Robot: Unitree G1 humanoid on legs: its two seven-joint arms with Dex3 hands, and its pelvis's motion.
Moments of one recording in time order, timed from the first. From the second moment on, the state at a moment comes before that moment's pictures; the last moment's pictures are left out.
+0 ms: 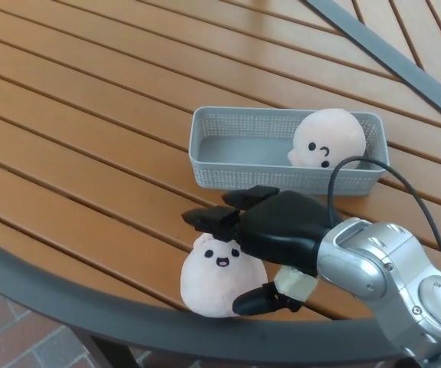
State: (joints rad) left_arm 0.07 0.49 0.36 1.21 -0.12 -0.24 -0.02; right_arm -0.40 -0.36 0.63 -0.08 -0.78 0.10 0.55
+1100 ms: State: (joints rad) left_arm 0.05 0.49 0.34 1.20 -0.12 -0.24 -0.03; right_arm -0.44 -0.34 0.83 0.00 -1.06 0.23 0.61
